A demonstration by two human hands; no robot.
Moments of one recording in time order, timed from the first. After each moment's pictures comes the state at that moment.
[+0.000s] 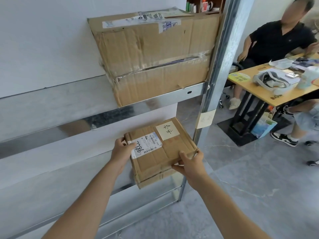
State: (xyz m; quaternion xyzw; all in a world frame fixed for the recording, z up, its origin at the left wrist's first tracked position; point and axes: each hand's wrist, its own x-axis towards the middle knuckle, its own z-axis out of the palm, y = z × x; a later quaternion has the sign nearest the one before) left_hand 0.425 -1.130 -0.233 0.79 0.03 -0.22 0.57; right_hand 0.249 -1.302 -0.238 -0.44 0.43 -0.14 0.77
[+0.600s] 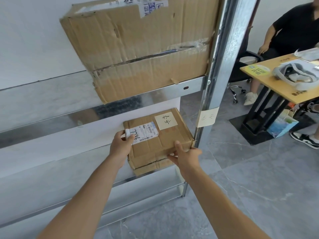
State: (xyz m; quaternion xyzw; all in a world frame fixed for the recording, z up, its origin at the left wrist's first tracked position) left_hand 0.419 -1.151 -0.232 0.85 0.05 -0.14 0.50; right_hand 0.279 -1.315 -0.240 -0.39 0.44 -0.15 0.80
